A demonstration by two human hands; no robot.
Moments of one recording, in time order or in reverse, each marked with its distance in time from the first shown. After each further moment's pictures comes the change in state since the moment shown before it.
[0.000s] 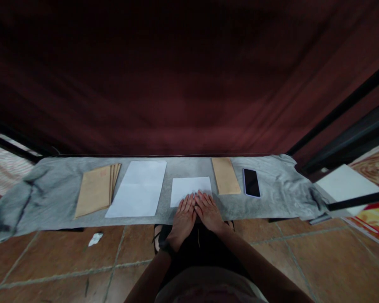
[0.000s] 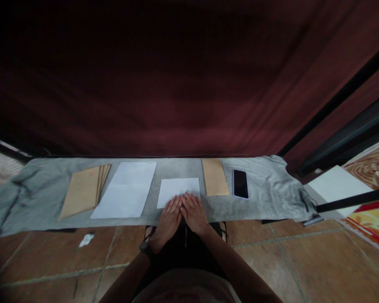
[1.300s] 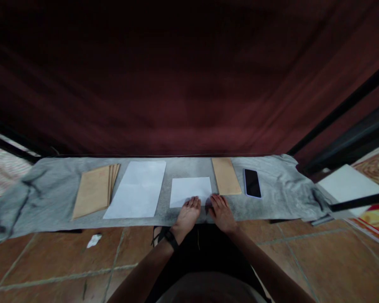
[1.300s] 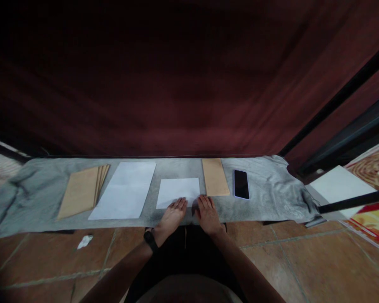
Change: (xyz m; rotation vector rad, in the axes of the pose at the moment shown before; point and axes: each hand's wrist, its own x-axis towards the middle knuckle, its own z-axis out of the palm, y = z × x) left_hand 0.036 0.016 -0.016 0.183 -0.303 0.190; right_hand -0.027 0.041 -0.009 -0.005 0.053 0.087
